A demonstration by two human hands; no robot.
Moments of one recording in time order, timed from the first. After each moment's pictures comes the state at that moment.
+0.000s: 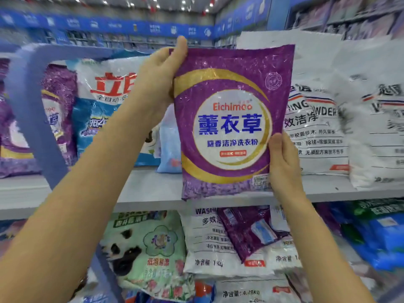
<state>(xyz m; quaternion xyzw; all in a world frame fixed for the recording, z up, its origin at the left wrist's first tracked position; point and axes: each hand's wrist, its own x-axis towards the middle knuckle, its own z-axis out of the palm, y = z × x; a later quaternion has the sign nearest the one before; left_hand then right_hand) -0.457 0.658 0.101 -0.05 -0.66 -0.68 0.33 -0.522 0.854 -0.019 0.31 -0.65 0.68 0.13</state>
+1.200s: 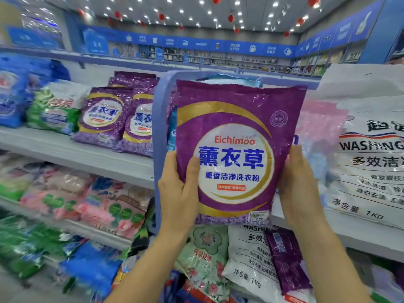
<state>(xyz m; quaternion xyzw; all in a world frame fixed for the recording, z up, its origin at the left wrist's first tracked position) -0.329 0.681 -0.023 0.13 -0.62 -0.48 0.60 -0.458 0.789 0.009 0.37 -0.52 0.76 -0.12</state>
